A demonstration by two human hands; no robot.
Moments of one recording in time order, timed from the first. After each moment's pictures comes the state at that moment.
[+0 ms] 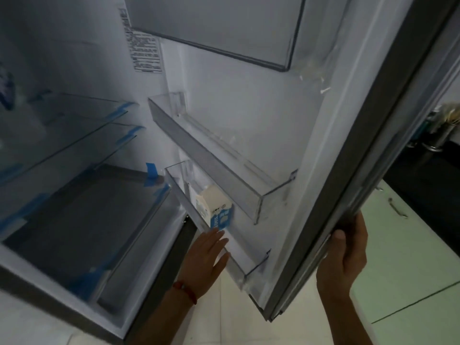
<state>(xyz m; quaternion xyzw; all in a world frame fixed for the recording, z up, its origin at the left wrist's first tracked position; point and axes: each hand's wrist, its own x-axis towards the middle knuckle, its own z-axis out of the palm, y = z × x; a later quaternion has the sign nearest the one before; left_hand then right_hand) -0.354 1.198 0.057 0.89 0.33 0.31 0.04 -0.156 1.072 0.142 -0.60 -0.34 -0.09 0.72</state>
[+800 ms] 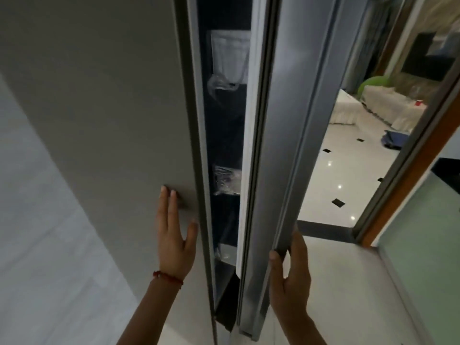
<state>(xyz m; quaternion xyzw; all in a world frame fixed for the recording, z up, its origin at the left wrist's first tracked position) -0.635 1.194 0.153 0.68 0.48 0.56 0.05 -0.459 1.098 0.138 -0.59 -0.51 0.05 0.62</state>
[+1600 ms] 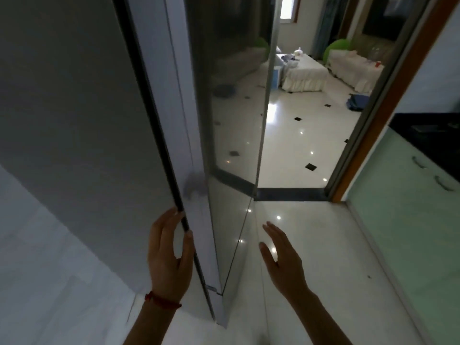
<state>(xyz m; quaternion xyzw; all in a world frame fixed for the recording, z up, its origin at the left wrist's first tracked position) -0.623 1.130 0.136 0.72 0.43 0.54 0.11 -0.417 1.073 0.061 -0.69 -0.57 0.10 0.43</state>
